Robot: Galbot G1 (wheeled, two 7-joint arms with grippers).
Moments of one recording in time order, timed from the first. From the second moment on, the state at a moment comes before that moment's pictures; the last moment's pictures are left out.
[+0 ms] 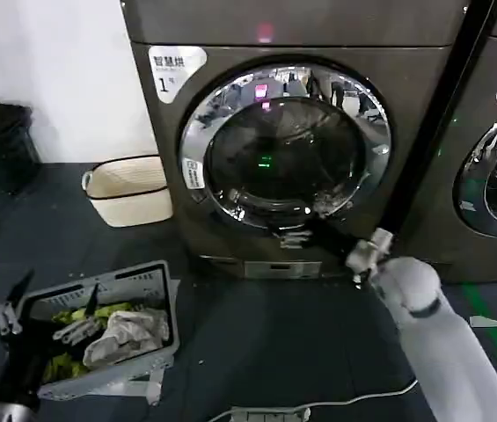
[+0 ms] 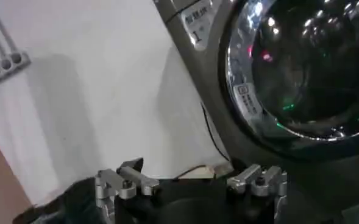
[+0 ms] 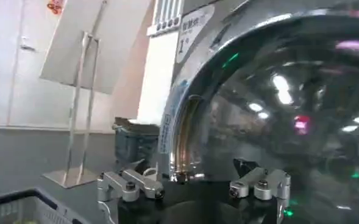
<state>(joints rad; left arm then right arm) 1.83 -1.47 -0.96 -2.57 0.09 0.19 0.22 -0.73 1.11 0.24 1.68 0.41 -0.13 -0.58</state>
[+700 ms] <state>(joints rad) 1.82 -1.48 -0.97 -2.57 0.10 0.17 0.22 -0.53 1.25 0.08 1.51 0.38 -0.14 -0.54</state>
